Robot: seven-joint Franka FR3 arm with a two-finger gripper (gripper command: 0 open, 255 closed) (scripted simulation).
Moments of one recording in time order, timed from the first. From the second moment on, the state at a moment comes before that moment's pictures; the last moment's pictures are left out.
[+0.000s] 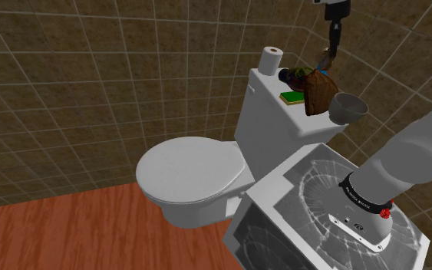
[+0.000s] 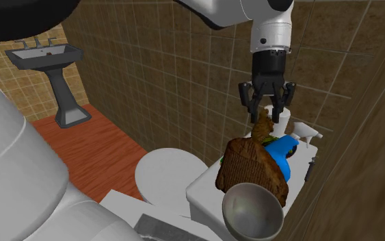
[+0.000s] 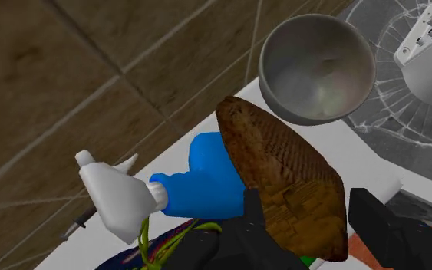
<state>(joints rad) -0.12 -0.14 -0.28 -1.95 -0.31 1.53 -0.82</state>
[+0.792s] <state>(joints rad) -0.20 -0.57 -0.31 -2.31 -0.46 1.48 -0.89</state>
